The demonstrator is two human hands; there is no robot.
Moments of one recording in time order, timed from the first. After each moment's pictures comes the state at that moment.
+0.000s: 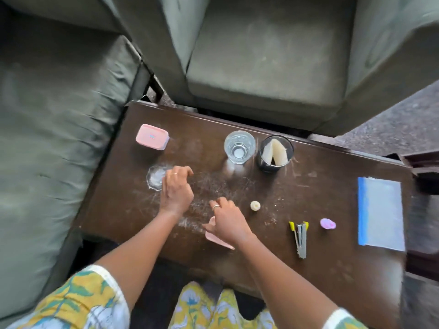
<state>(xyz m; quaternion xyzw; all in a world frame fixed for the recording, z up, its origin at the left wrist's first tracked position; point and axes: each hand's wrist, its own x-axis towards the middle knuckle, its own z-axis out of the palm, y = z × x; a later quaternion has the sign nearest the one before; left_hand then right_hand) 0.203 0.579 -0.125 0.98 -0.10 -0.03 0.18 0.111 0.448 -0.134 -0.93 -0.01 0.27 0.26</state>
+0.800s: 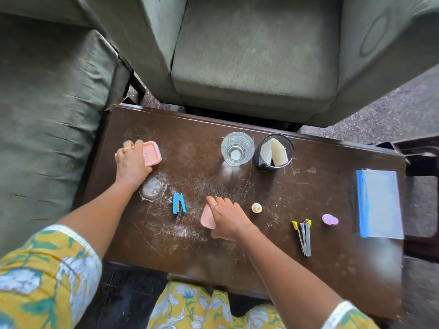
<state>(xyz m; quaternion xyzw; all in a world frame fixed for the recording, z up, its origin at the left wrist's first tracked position) 0.341 0.646 -0.158 0.99 -0.06 -0.16 0.02 0.138 0.441 -0.147 -0.92 -0.03 0.32 0.23</state>
